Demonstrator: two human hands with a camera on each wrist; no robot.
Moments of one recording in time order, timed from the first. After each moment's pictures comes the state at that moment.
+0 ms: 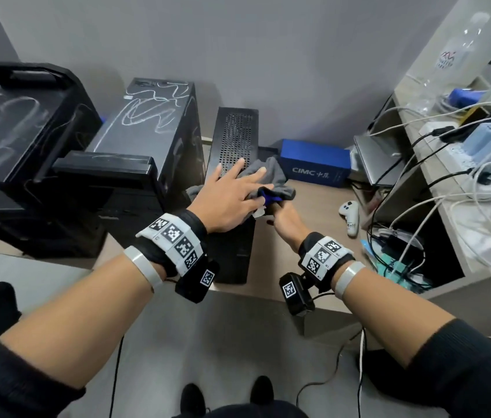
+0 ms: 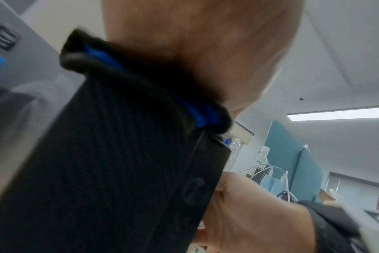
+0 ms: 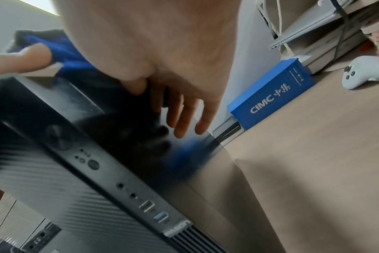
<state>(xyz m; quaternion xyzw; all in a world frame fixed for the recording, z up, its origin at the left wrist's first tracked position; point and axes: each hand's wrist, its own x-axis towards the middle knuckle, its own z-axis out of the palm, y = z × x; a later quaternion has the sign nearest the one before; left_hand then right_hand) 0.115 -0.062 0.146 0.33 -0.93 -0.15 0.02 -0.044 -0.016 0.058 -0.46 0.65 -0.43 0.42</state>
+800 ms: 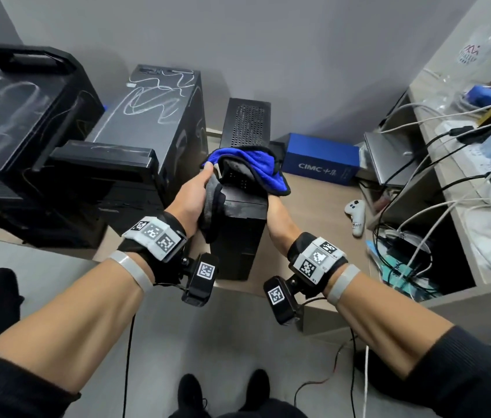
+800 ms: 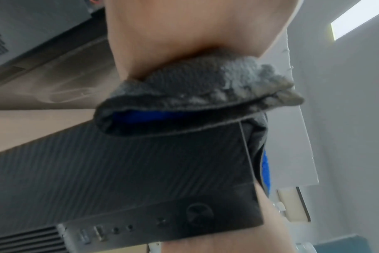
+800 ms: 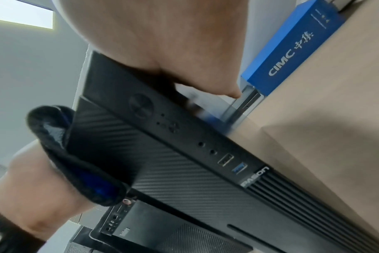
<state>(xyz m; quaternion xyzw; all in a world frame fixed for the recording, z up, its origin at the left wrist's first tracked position) 0.138 -0.079 0.111 0.48 -0.32 -0.74 0.34 -0.014 -0.024 0.065 -0.34 0.62 -0.48 0.51</state>
